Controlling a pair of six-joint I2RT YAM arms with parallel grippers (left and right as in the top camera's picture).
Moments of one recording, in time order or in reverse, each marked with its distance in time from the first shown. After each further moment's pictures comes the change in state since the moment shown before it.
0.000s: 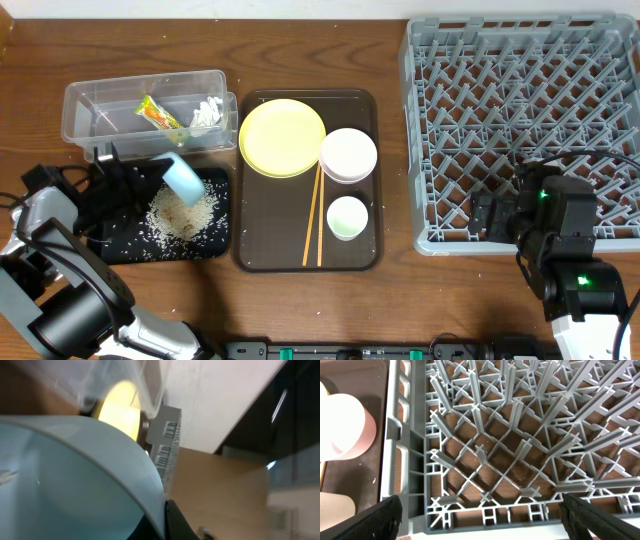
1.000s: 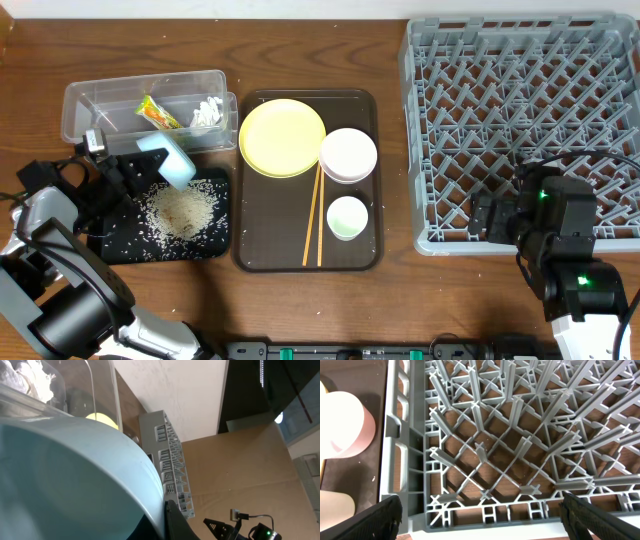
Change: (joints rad) left arm 0.000 0.000 0.000 0.064 0.122 0.304; right arm 0.000 0.000 0.000 -0.009 0.000 0.000
